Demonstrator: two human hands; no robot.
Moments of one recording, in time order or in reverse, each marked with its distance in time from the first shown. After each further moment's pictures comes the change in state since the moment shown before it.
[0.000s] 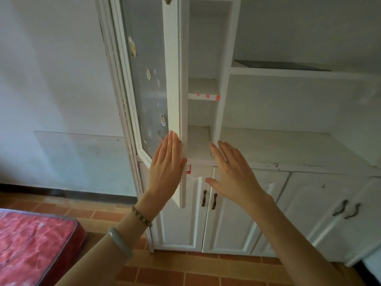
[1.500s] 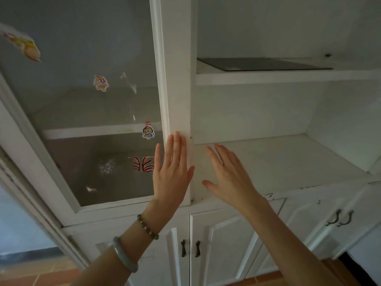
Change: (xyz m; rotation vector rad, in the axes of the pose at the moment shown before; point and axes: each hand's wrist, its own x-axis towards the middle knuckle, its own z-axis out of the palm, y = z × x) left_hand 0.200 0.030 0.207 0.175 0.065 0.160; right_hand 0.174 0.177 0.083 -0.064 0.079 0.224
